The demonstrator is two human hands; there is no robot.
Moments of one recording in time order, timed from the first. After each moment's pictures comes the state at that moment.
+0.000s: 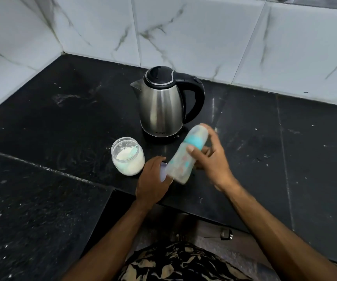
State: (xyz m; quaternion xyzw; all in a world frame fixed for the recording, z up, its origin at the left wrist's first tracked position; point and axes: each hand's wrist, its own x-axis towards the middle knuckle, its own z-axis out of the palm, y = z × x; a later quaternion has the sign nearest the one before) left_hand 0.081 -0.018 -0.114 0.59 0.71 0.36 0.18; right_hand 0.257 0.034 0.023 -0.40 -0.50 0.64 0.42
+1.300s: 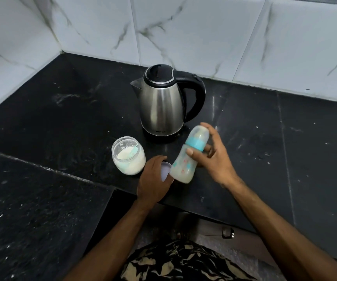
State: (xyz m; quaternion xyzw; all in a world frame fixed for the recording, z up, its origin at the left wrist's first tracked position) left_hand 0.082 -0.022 -0.117 0.59 0.70 0.37 0.16; right_hand 0.265 0.039 0.014 -0.38 -0.57 0.62 0.40
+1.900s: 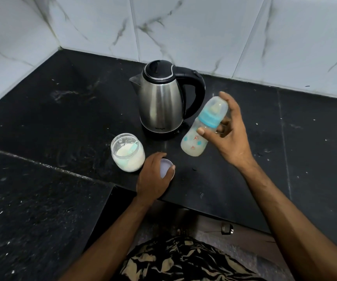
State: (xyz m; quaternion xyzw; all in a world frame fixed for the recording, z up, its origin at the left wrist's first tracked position) left_hand 0.086 -0.023 -0.108 0.59 0.70 0.38 0.13; right_hand 0.279 0.064 0.048 -0.34 -0.66 0.47 0.47
